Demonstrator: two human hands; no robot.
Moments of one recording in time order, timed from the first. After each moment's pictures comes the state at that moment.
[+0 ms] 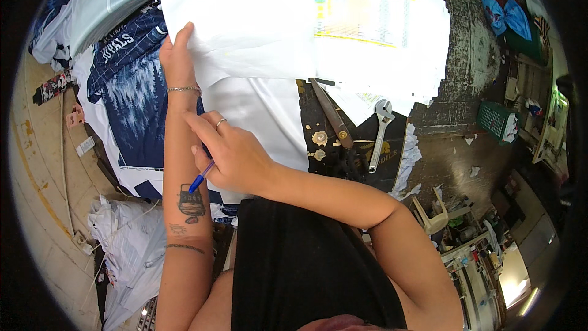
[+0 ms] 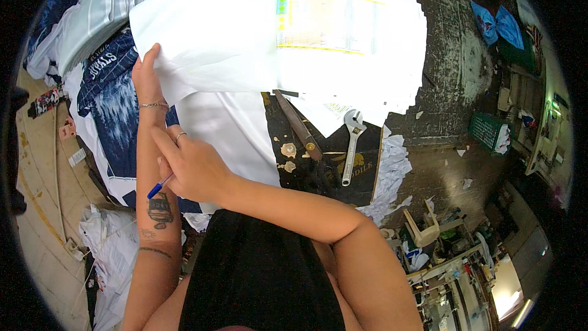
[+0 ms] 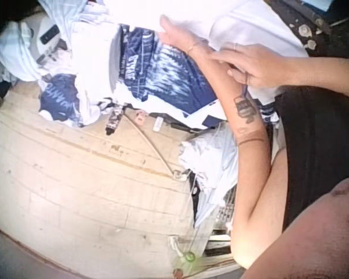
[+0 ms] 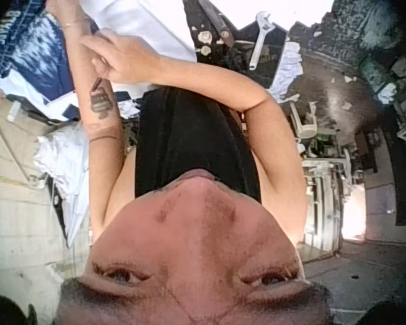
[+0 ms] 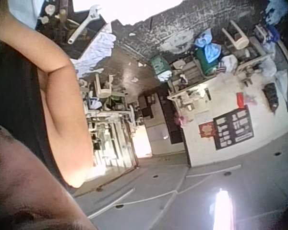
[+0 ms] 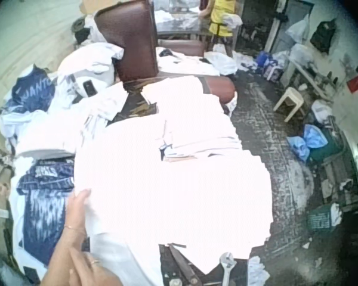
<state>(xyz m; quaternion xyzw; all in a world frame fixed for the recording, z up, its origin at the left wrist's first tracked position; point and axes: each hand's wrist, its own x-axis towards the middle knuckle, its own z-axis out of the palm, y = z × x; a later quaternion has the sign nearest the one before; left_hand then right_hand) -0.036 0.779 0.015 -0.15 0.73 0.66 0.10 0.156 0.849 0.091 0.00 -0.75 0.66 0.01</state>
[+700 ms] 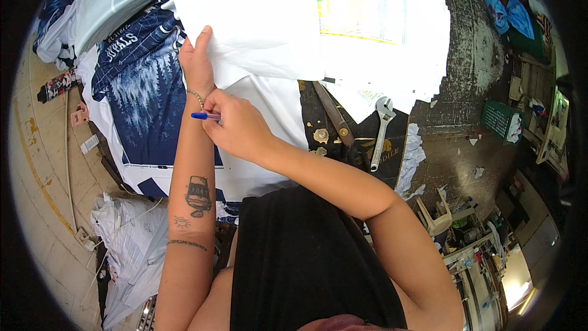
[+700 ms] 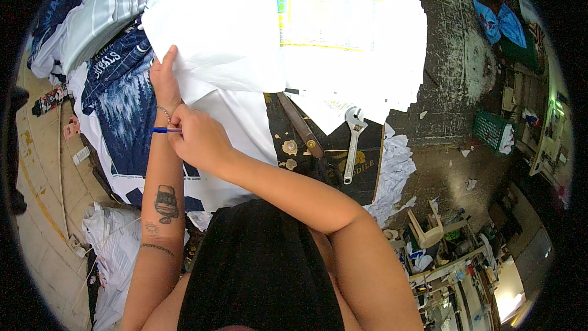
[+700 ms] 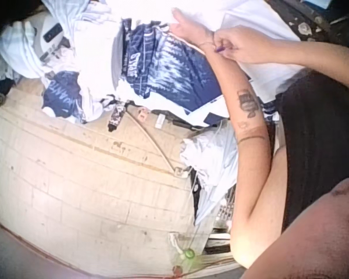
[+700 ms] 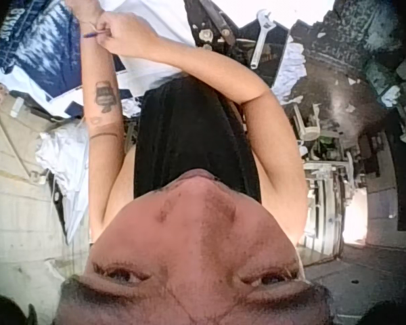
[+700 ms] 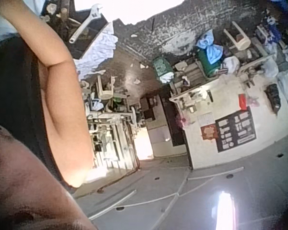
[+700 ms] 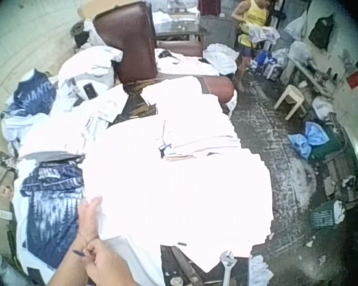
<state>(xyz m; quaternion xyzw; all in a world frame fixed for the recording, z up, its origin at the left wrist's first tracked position) -0.011 0.781 -0.008 -0.08 0.72 0.67 0.12 0.132 0.859 0.075 -0.15 -0.69 0.70 -0.09</state>
